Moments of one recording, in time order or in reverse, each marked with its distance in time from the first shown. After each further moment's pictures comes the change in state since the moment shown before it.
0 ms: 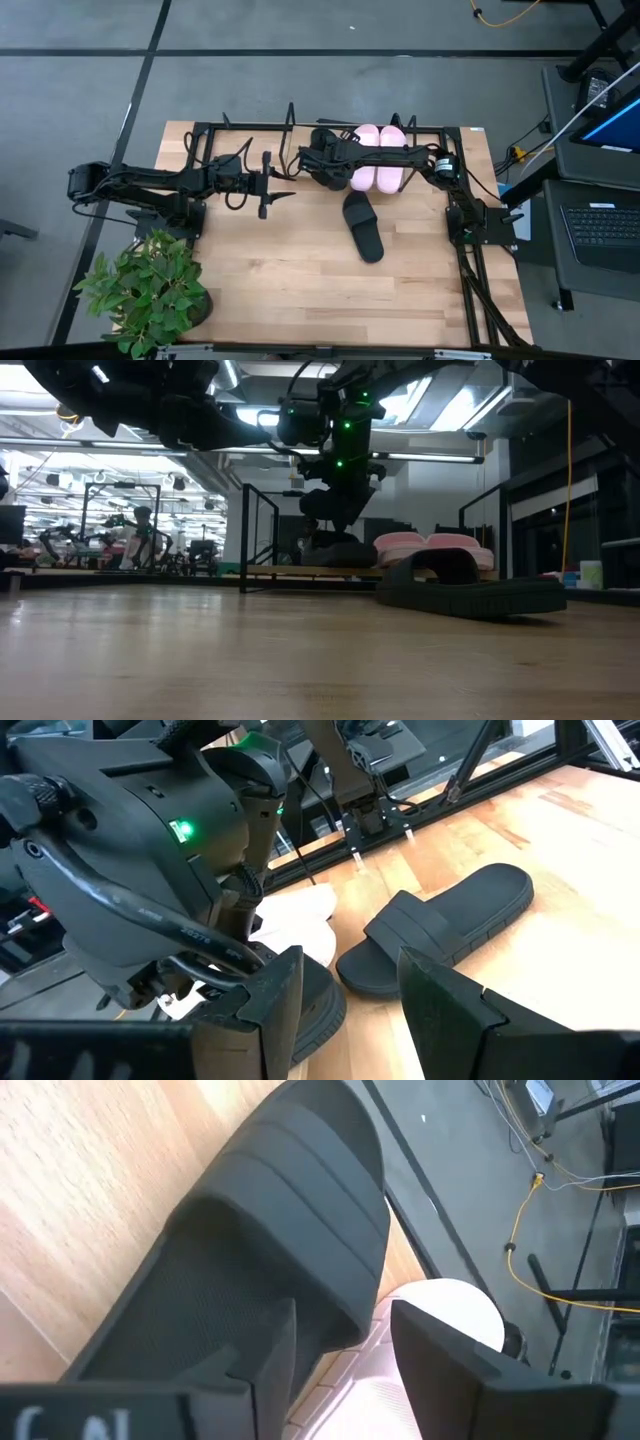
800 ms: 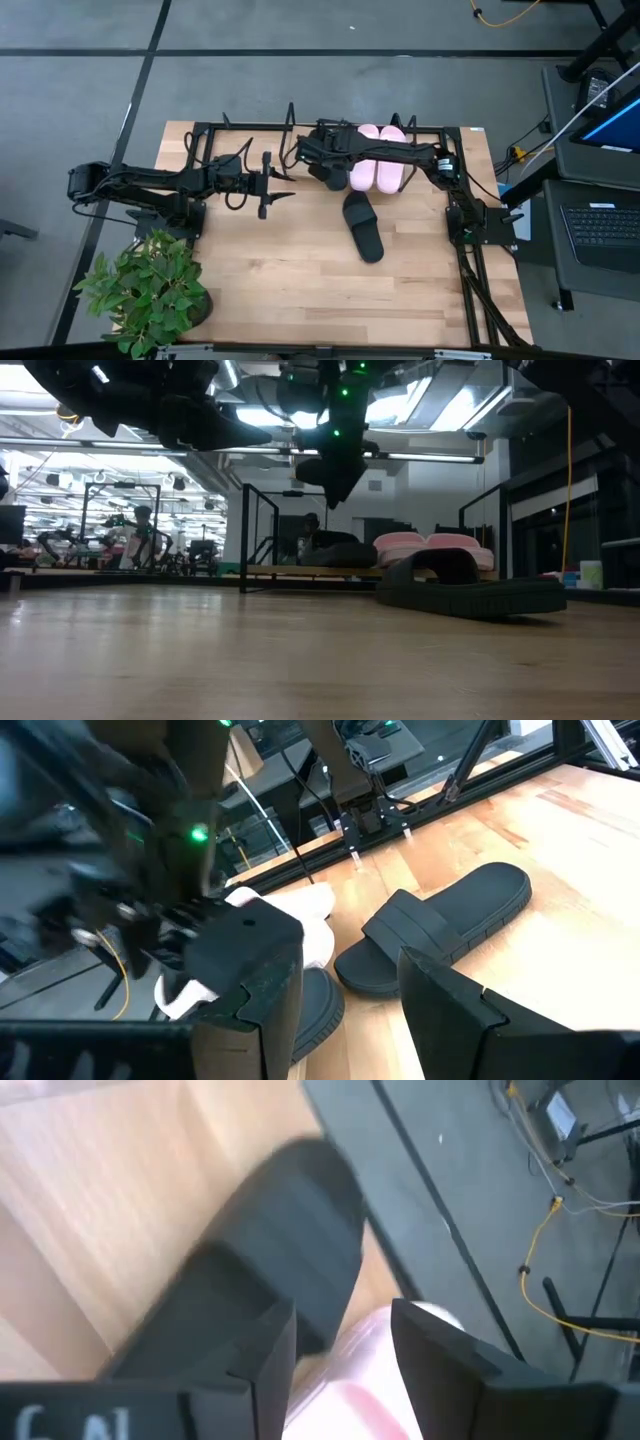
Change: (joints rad) left arm 0.000 0.000 -0.001 -0.002 0.003 0.000; right arm 0.002 -0.002 0.182 -0.116 -0.051 -0.080
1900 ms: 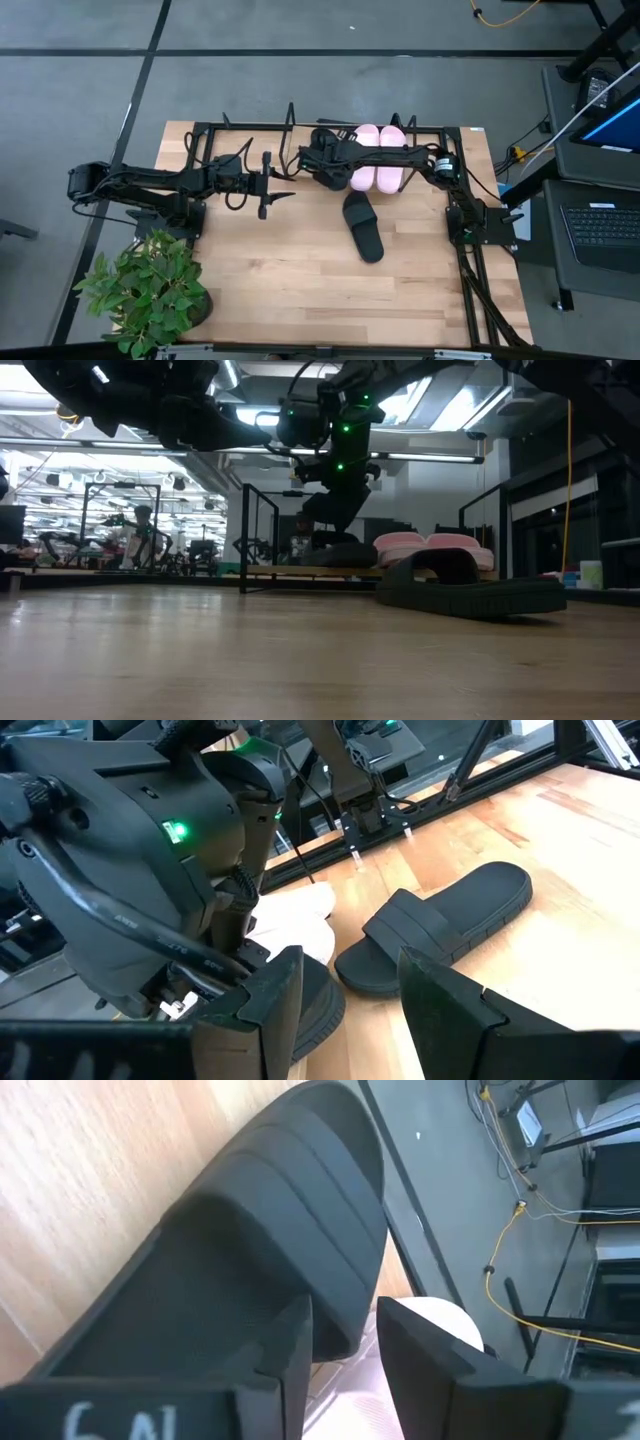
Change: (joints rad) left arm 0.000 0.001 -0.001 0.001 -0.002 0.000; right arm -0.005 0.001 -0.199 0.158 0.074 -0.052
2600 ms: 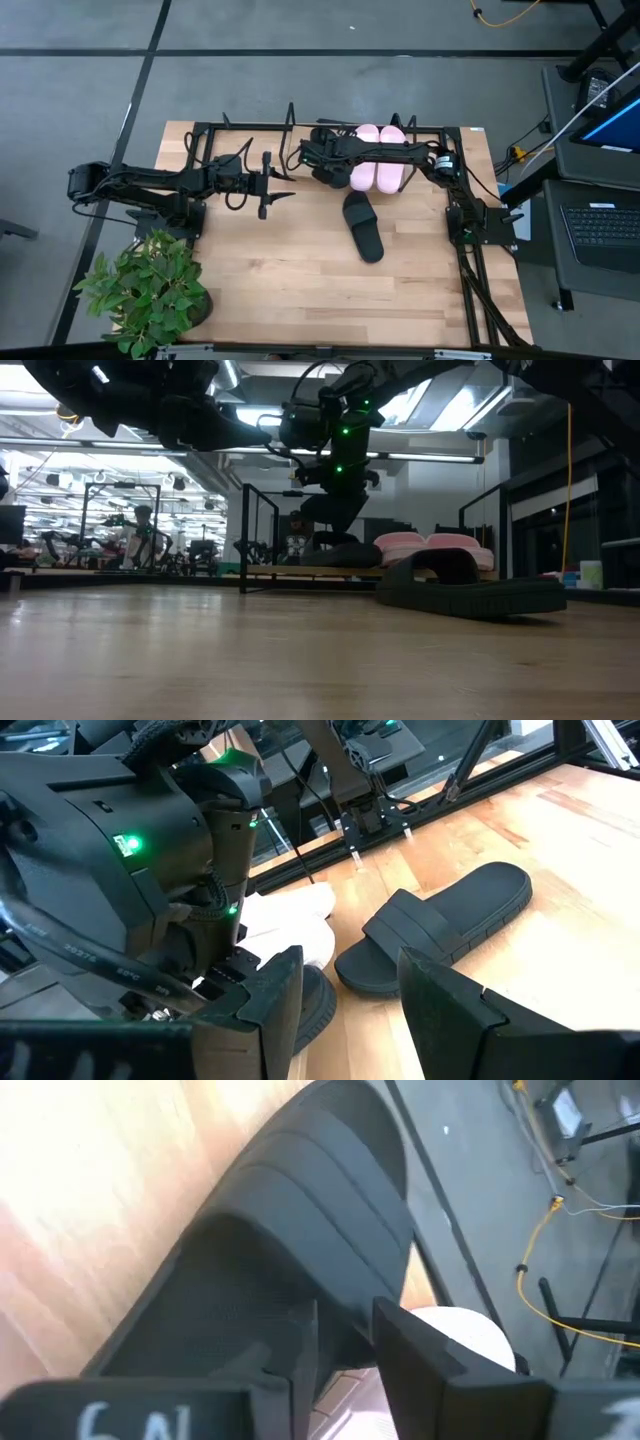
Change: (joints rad) left arm 0.000 0.000 0.000 0.000 0.001 0.000; right arm -0.032 0.000 0.000 0.035 -0.079 -0.020
